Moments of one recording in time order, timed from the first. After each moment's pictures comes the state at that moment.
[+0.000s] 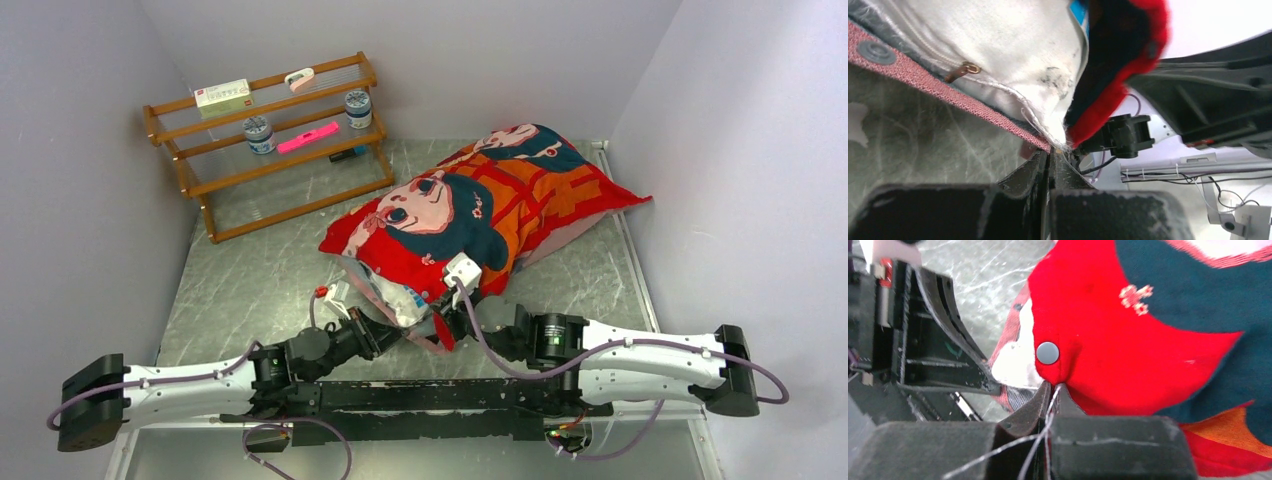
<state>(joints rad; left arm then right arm) -1.25 0.68 0.10 0.45 -0.31 -1.14 1.36 0.87 0.68 -0.18 0.55 0.25</state>
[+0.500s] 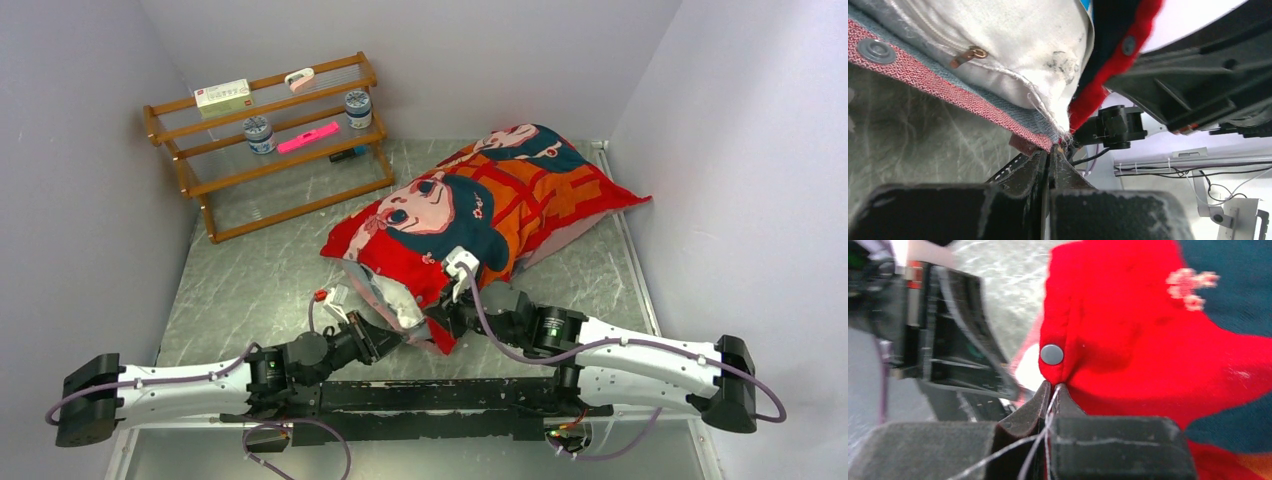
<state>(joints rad) -1.30 0.62 0.09 0.42 -0.34 -1.15 1.20 0.87 0.63 -0.14 0.23 0.32</state>
